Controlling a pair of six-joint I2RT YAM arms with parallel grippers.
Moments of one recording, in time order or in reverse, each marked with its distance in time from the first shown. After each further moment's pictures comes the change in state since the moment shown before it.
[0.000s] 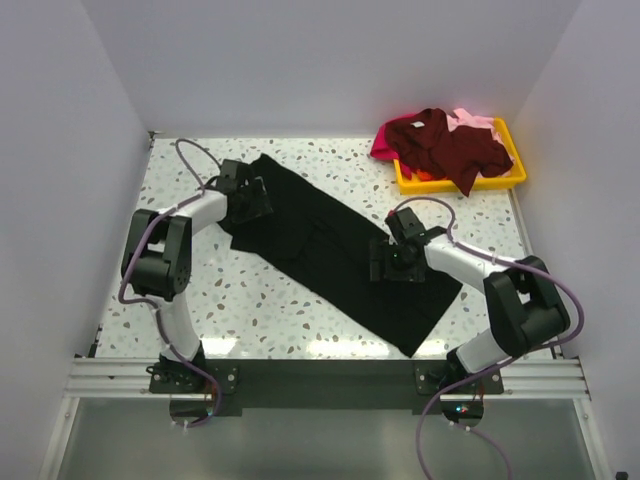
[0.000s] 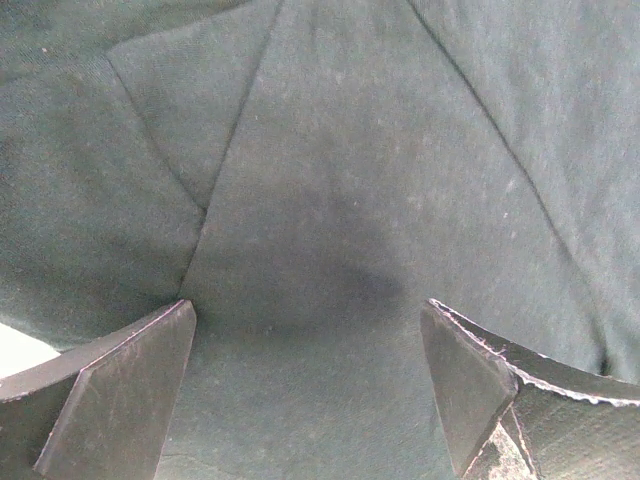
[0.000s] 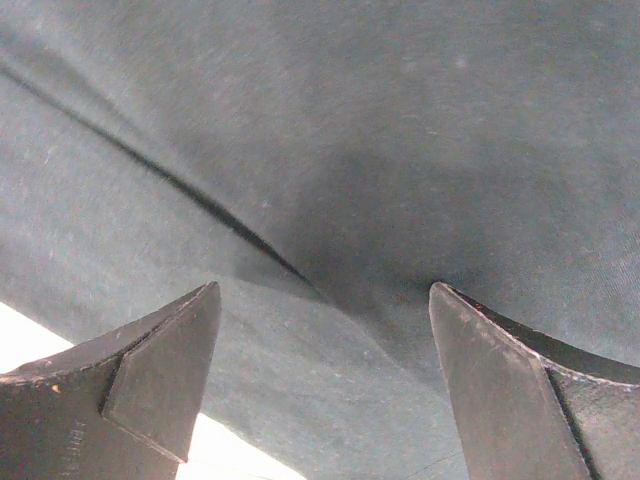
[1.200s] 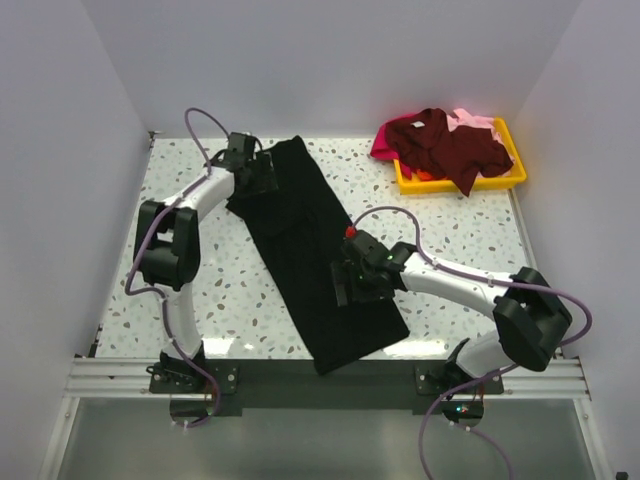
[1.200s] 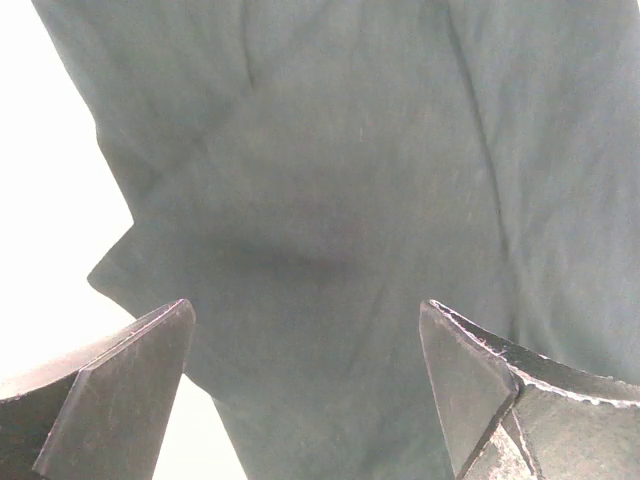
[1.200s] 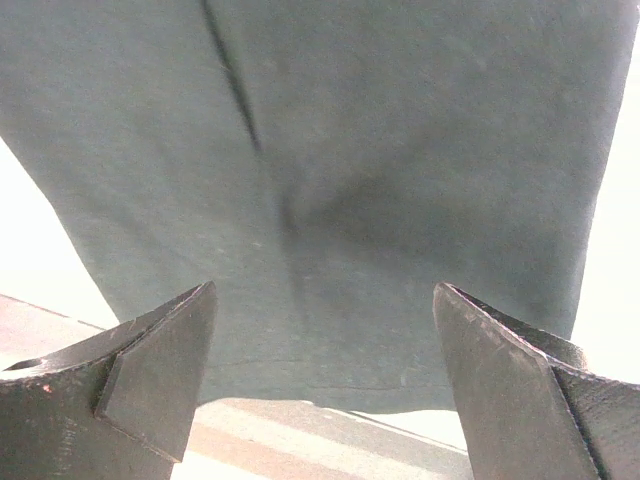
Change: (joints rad) left arm -0.021 0.140 0.383 -0.148 -0.072 0.107; right arm 0.404 -0.069 0.085 -0.092 0.095 0.202
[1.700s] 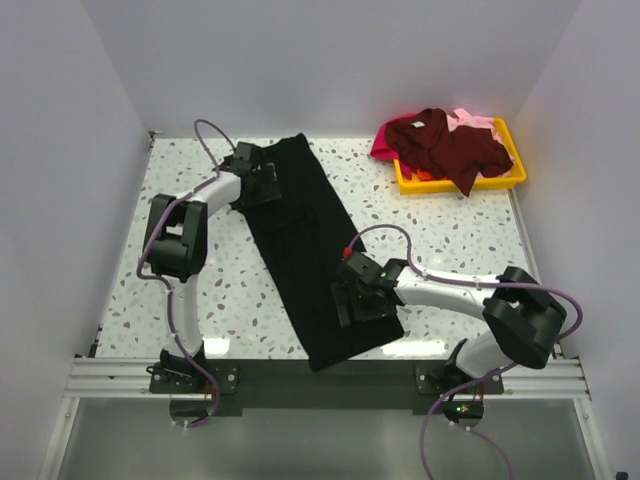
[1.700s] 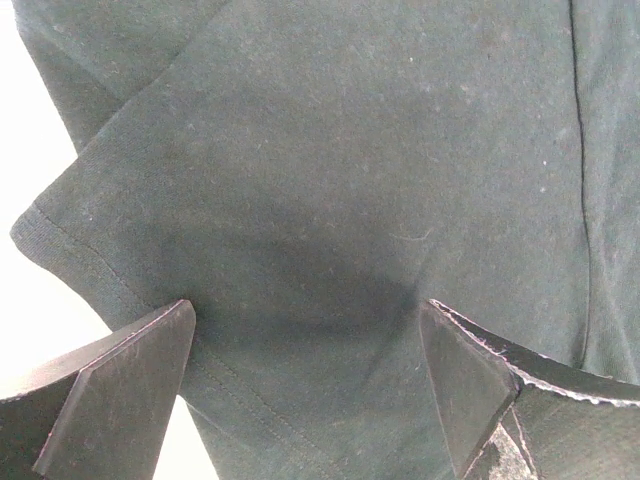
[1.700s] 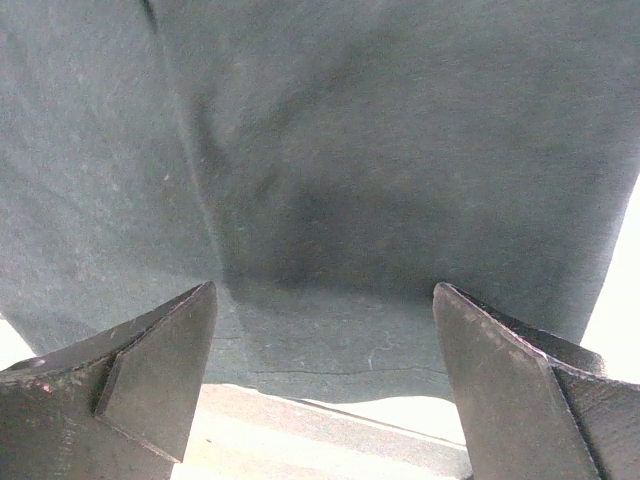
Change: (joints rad) left arm -0.010 0.066 -0.075 0.044 0.026 -0.038; right arm 0.076 0.012 -0.117 0.016 0.024 0.032
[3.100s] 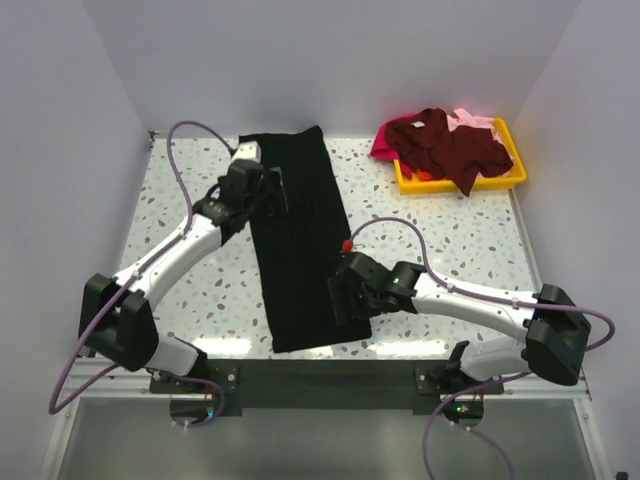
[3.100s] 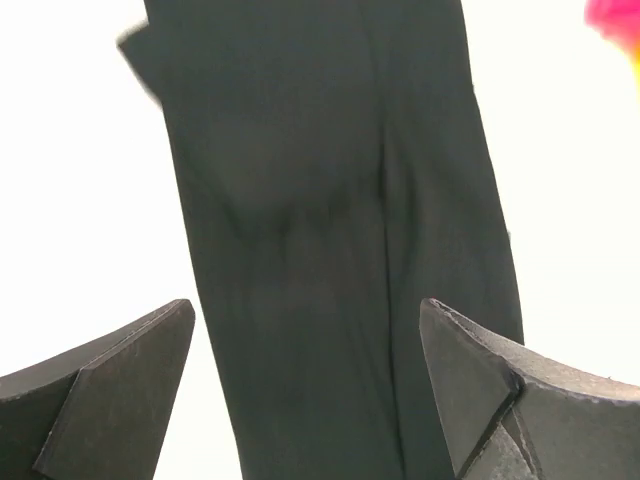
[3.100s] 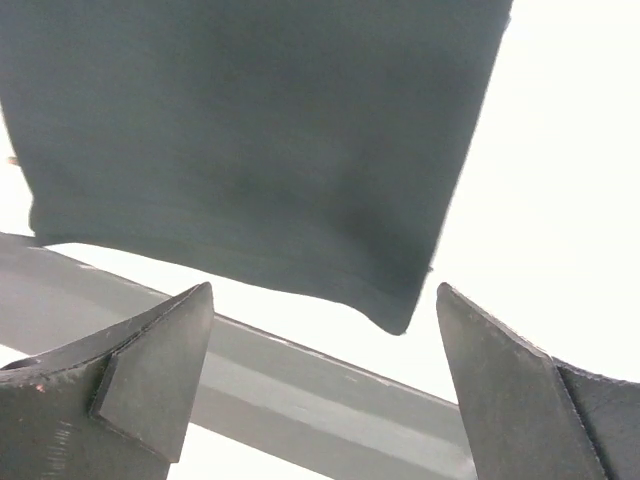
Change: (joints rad) left arm -0.185 -0.607 -0.301 0.029 -0.162 0.015; right arm 0.110 -0.142 0.101 -0.064 0.093 0.066
